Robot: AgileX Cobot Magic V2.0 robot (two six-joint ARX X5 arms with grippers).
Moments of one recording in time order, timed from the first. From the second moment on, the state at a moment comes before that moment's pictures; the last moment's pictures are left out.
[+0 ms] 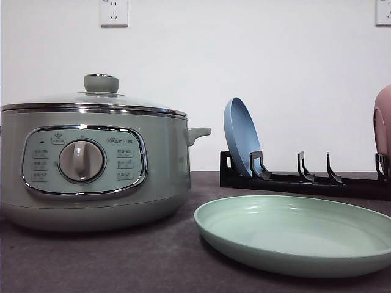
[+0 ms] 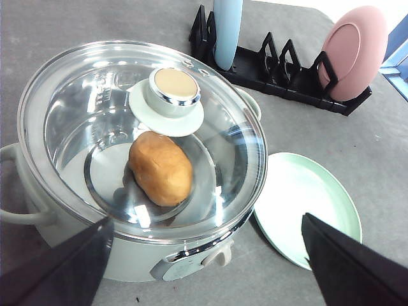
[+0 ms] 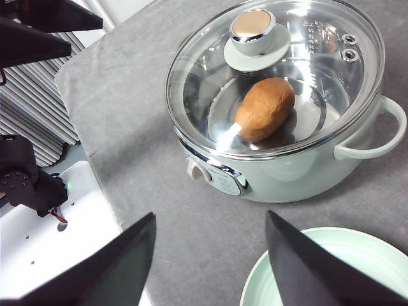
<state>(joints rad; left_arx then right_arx) -0.05 0.69 0.92 -0.80 0.55 -0.05 0.62 1.13 1.19 -0.71 -0.50 0.06</state>
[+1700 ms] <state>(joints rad) -0.41 1.75 1.80 -1.20 0.05 -0.01 0.62 1.13 1.19 -0.76 -0.50 0.02</state>
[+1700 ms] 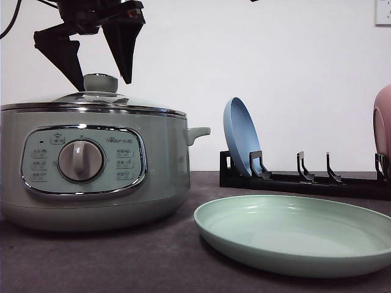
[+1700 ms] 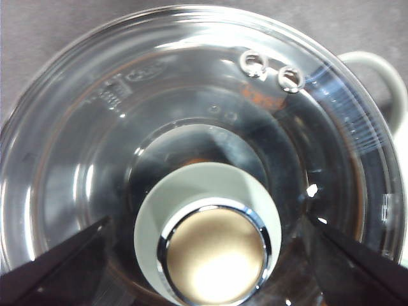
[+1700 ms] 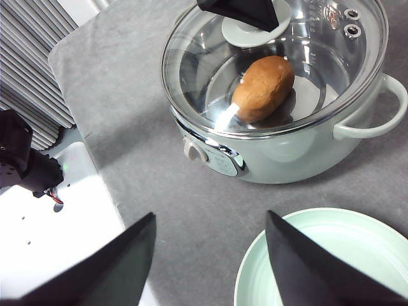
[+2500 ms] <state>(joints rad) -0.41 1.77 1.80 -1.23 0.03 -0.01 0.62 1.13 1.19 -0.77 -0.46 0.02</state>
